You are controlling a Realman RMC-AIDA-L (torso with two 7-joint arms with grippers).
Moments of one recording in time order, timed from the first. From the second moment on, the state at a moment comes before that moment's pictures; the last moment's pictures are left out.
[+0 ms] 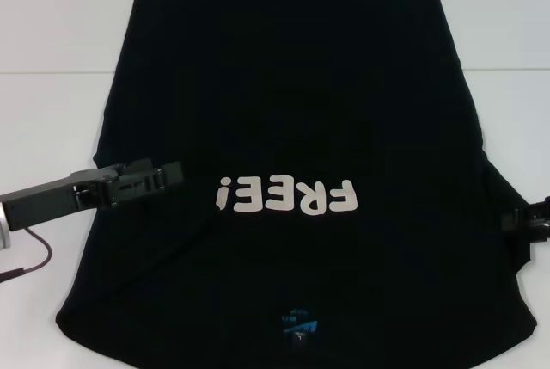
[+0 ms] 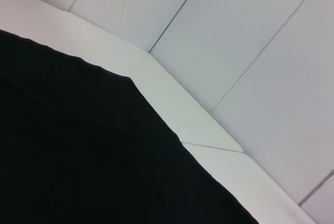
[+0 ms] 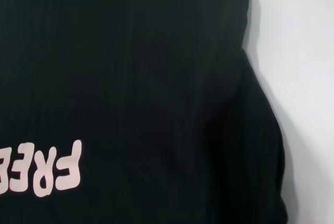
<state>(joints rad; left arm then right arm) -0.44 -2.12 0.50 0.78 2.01 1.54 -1.83 0.61 1.97 -0.61 -0.77 -2.56 -1.39 2.54</state>
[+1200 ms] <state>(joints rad) -0.43 -2.12 0.49 0.78 2.01 1.55 -1.83 0.59 1.96 -0.60 -0.78 -2.59 -1.37 2.55</state>
